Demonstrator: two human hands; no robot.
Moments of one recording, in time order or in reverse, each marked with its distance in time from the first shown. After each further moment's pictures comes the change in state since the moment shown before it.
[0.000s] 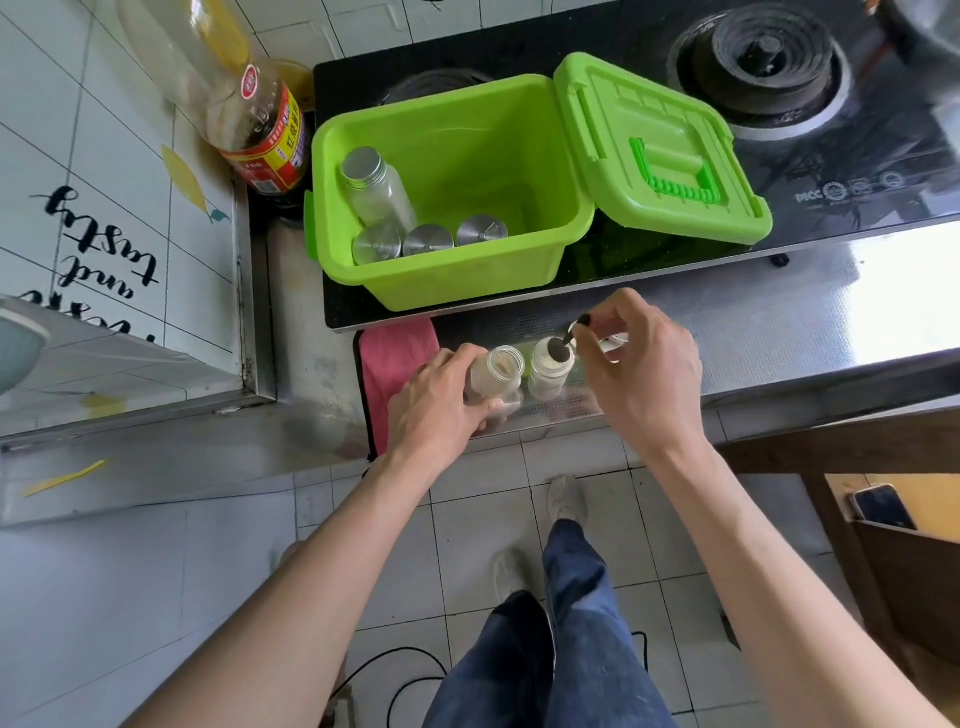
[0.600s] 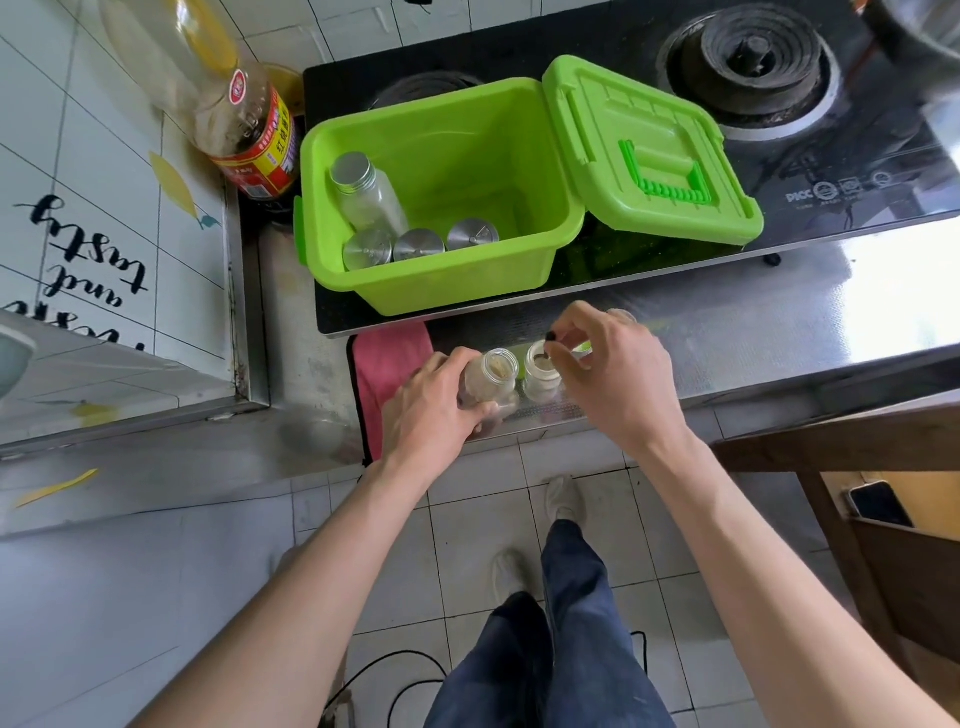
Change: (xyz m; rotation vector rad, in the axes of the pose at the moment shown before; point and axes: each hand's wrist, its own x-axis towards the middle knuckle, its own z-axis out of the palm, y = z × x) left_hand 0.001 0.001 -0.001 0.013 -0.003 -0.016; right_hand 0.009 0.005 0.010 -0.065 -0.162 -0.141
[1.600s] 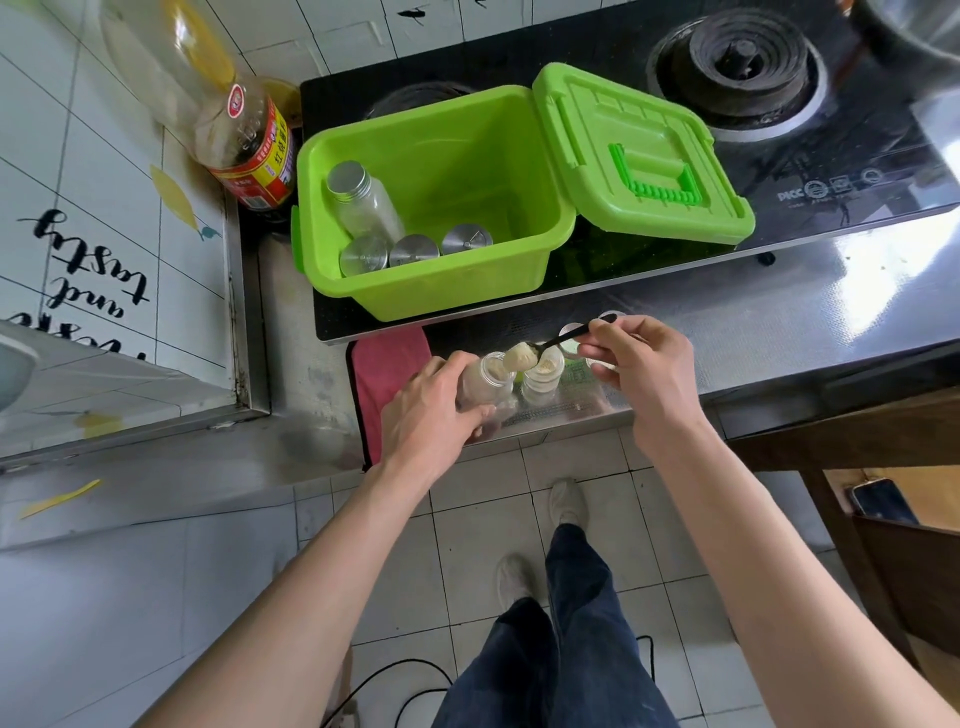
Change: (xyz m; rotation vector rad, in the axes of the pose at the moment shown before) left_hand 0.001 -0.002 0.003 0.022 0.017 0.028; right_hand 0.001 0.011 -0.009 1.021 0.150 0.709
